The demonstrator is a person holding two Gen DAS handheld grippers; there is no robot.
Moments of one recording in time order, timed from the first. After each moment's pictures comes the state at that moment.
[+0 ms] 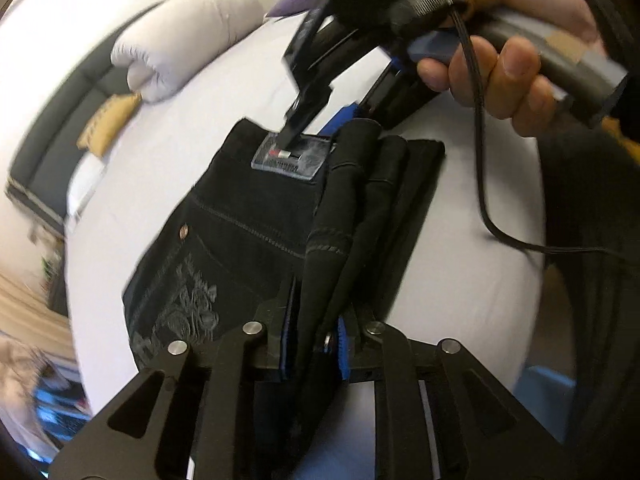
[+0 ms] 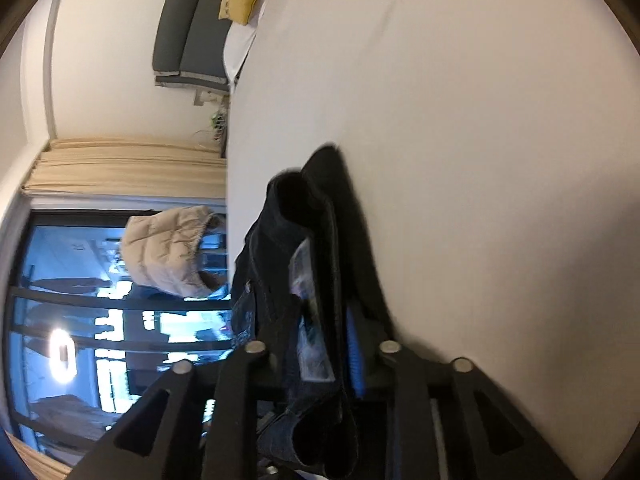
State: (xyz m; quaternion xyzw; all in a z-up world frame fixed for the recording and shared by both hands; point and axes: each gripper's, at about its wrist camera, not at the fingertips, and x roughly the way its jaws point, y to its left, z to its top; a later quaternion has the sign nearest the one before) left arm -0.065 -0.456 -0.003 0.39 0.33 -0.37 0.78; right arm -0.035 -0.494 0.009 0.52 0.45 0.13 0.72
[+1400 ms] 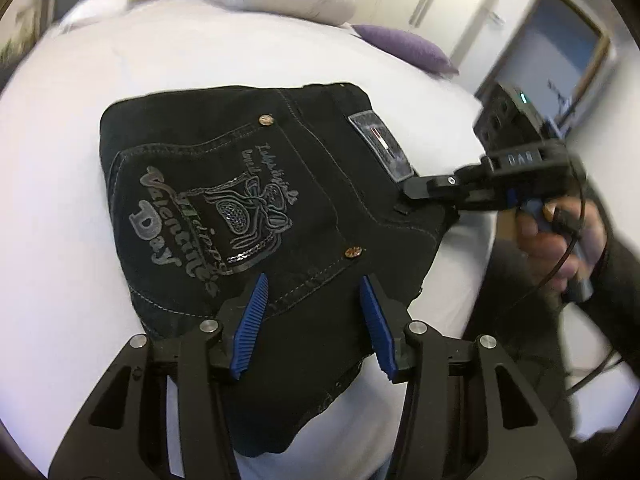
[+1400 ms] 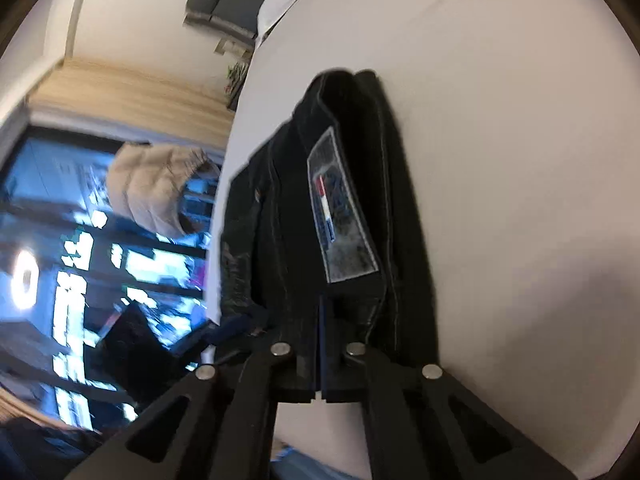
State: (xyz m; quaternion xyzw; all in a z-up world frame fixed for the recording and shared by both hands) left arm 0.021 -0.308 -0.018 0.02 0.48 -0.41 0.78; right arm -0.065 -0.452 0.026 0.42 0.48 0.18 0.75
